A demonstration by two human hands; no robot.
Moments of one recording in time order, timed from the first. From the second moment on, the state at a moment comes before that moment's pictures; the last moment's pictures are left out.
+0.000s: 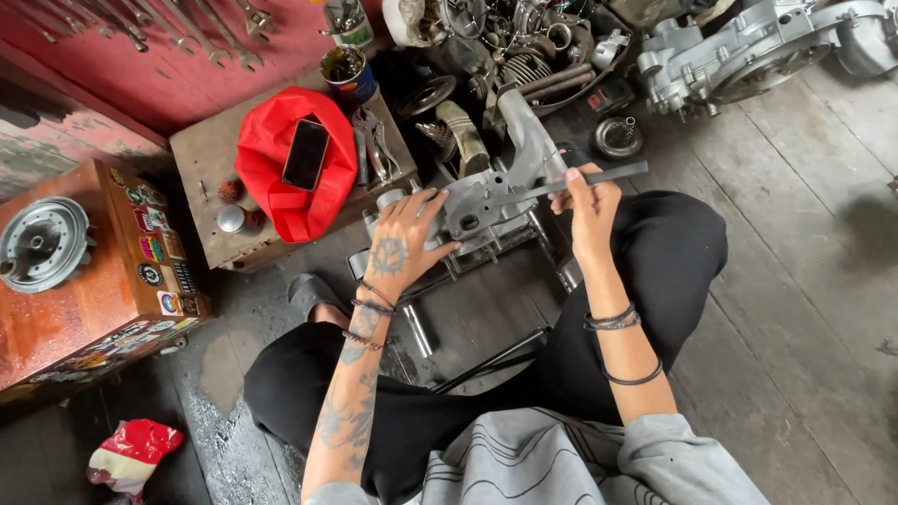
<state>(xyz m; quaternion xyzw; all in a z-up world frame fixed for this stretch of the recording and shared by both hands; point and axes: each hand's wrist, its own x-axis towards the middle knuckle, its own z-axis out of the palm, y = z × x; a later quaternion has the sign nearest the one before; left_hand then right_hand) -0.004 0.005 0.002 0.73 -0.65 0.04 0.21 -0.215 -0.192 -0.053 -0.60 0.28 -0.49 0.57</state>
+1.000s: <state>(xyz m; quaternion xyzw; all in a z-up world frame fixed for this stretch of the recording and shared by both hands) -0.009 0.005 0.002 0.74 -0.64 0.04 0.18 -0.209 -0.085 -0.043 -0.76 0.32 -0.52 0.19</state>
